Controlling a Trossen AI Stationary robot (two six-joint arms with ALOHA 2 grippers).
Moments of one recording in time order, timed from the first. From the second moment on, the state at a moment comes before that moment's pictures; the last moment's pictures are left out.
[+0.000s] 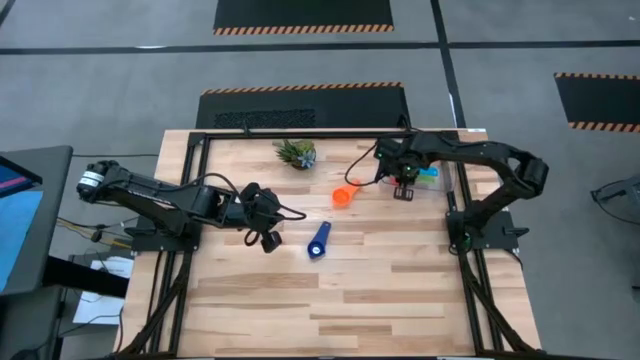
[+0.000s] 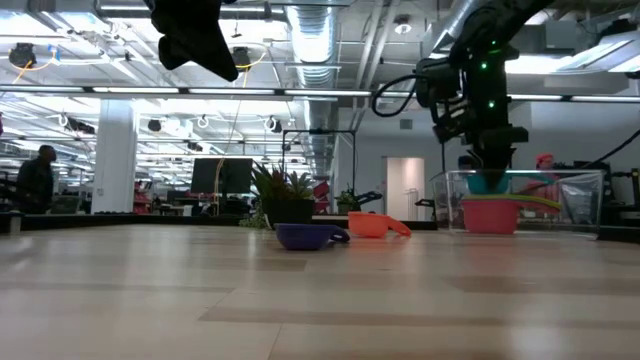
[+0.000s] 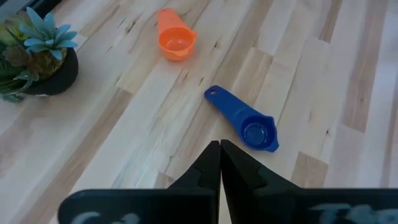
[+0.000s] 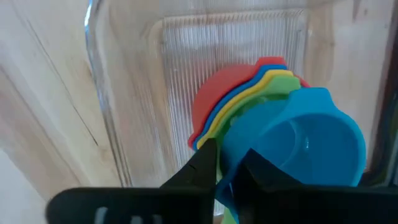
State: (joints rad) left arm -0.21 1.26 1.04 -0.68 -0.37 -0.56; right arm -0.52 1.51 1.02 -1.03 0.22 -0.28
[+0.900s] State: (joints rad) left arm -0.21 1.26 1.04 -0.68 -0.37 -0.57; right arm -0.53 1.51 1.02 -1.11 0.26 -0.20
